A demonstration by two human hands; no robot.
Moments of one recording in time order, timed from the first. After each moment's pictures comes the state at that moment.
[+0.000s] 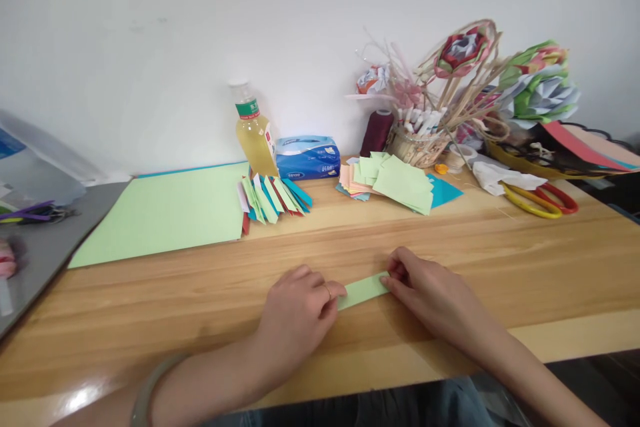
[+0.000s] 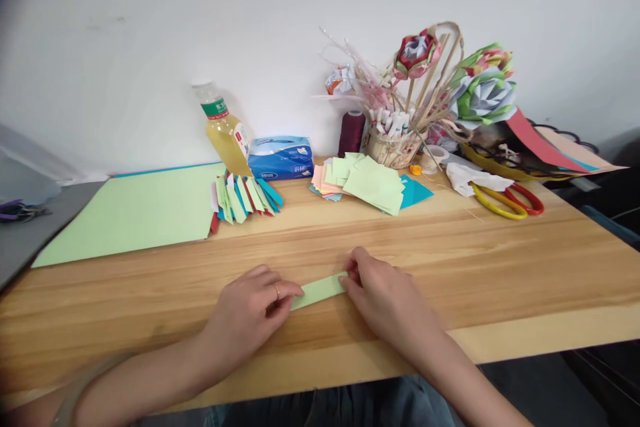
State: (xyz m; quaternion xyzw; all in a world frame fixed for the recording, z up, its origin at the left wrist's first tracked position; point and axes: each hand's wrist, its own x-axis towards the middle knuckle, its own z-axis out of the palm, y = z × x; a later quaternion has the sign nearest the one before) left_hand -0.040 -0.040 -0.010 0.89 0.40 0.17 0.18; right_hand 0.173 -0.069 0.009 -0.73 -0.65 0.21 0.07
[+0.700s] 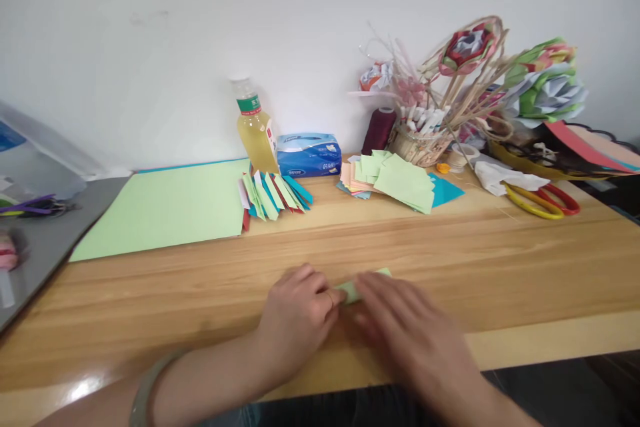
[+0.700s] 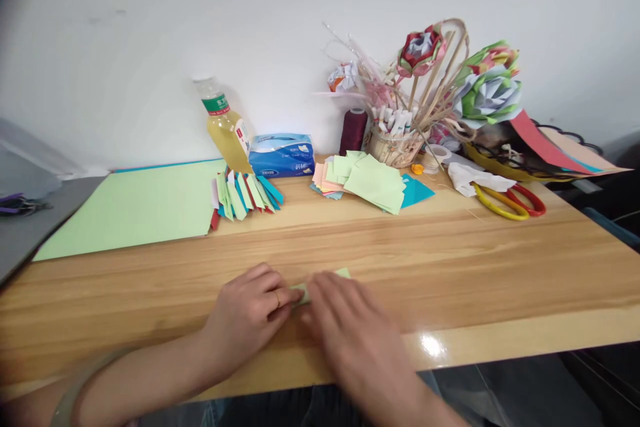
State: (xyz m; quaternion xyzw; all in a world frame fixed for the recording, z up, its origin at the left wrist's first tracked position) left_hand -0.041 -0.044 -0.017 0.91 0.33 0.24 0.07; right_hand 0.142 -0.104 -0.009 -0.49 -0.83 -0.14 0.21
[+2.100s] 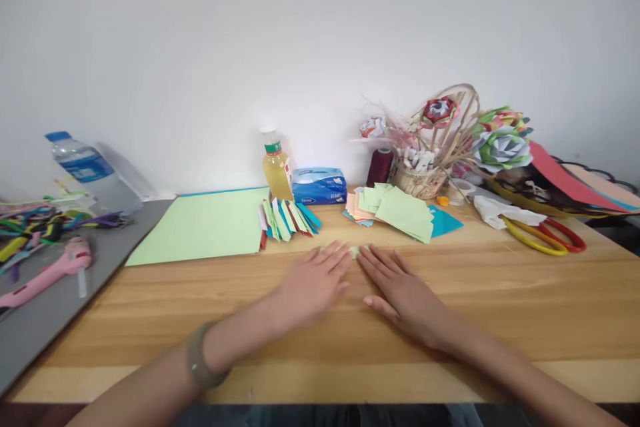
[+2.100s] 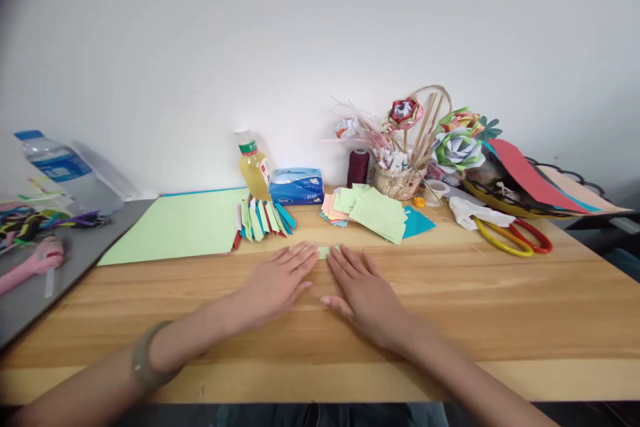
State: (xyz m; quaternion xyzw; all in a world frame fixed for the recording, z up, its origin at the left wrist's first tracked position) left_hand -0.023 0.000 -0.004 0.95 0.30 0.04 -0.03; right_hand 0.185 -0.046 -0.012 -0.51 -0.85 0.07 0.07
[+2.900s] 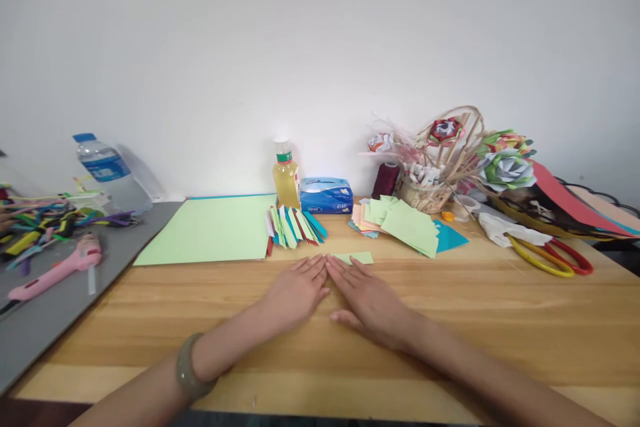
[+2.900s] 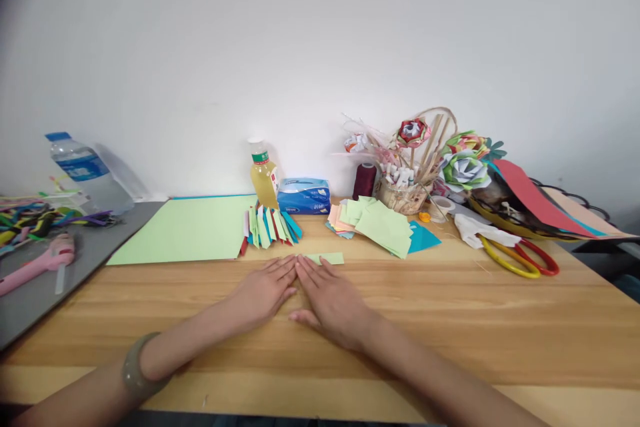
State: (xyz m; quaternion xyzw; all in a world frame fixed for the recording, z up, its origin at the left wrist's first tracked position) left_hand -0.057 0.012 -0.031 0.94 0.34 0.08 -0.04; right_hand 0.143 -0.023 -0.007 -0.39 -0.92 0.04 0.07
